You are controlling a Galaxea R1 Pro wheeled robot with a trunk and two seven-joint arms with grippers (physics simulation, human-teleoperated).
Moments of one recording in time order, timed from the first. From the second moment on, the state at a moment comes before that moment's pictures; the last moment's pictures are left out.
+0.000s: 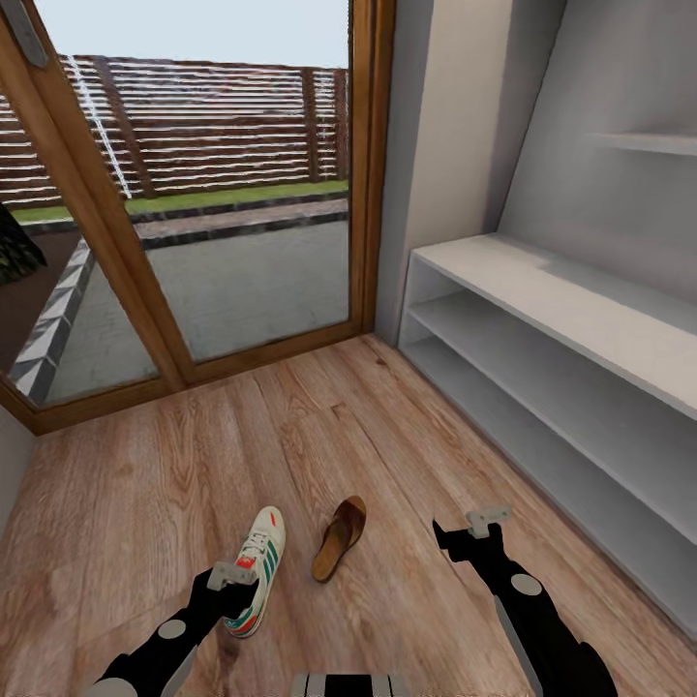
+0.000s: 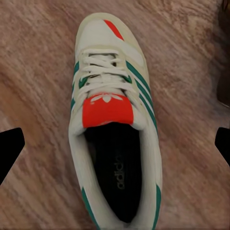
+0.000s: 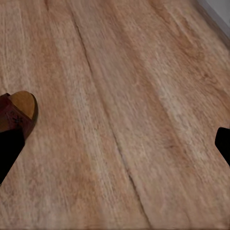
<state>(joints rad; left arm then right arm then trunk) -0.55 0.06 0.04 -0.26 -0.20 -0.25 -0.13 -0.34 -0.03 0.00 -1.03 0.08 0.13 0.12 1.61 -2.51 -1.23</state>
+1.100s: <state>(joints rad) -0.55 0.06 0.04 -0.26 -0.15 -0.30 -0.11 -0.34 -0.03 0.00 -1.03 0.08 0.13 0.12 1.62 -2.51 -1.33</state>
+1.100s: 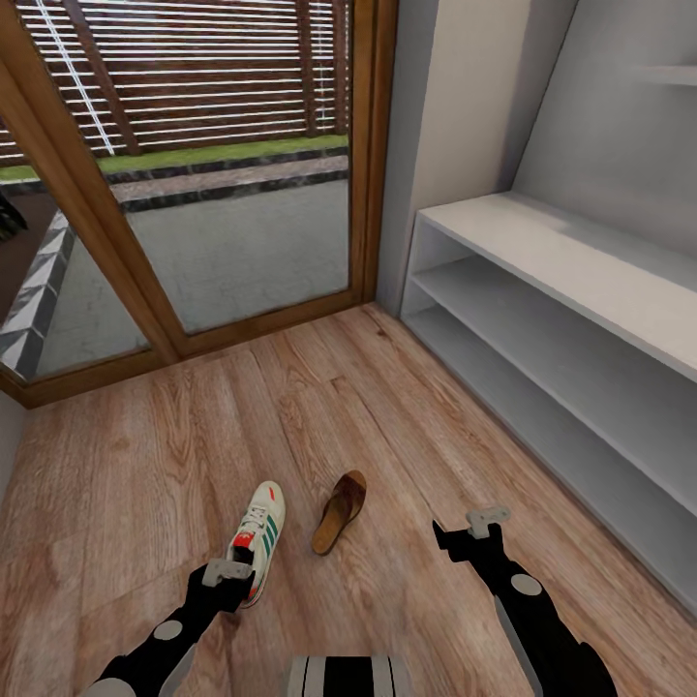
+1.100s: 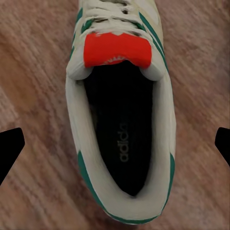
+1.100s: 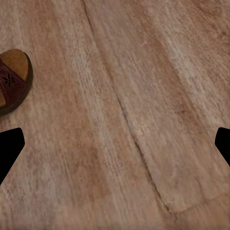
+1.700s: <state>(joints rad) -0.55 0.06 0.04 -0.26 -0.14 -0.31 -0.11 -0.34 -0.03 0.00 -1.03 0.08 0.13 0.12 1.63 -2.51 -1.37</state>
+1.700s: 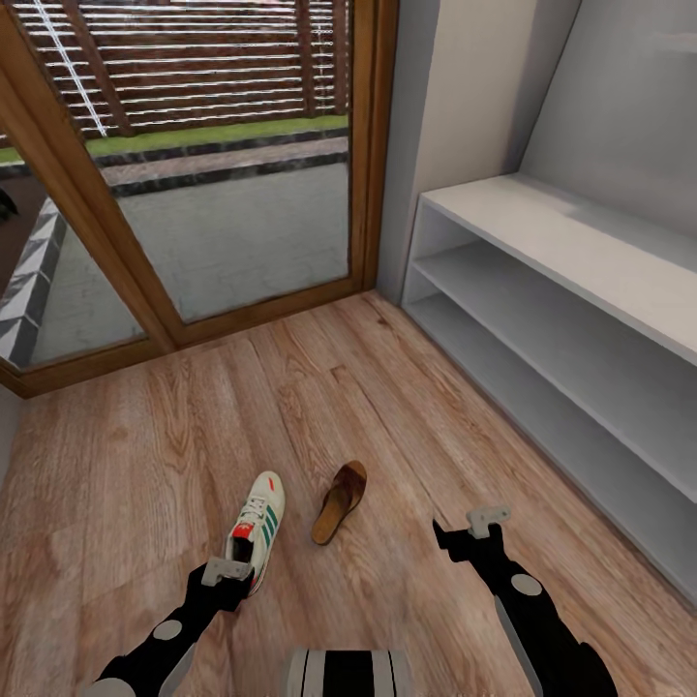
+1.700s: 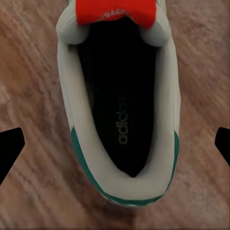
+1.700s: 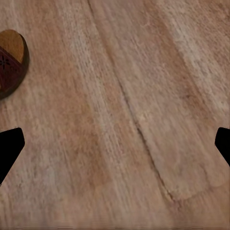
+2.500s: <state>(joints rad) -0.55 0.06 0.04 -0.26 -0.14 -0.31 -0.11 -0.34 -0.04 0.00 -1.03 0.08 0.13 0.12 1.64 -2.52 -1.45</state>
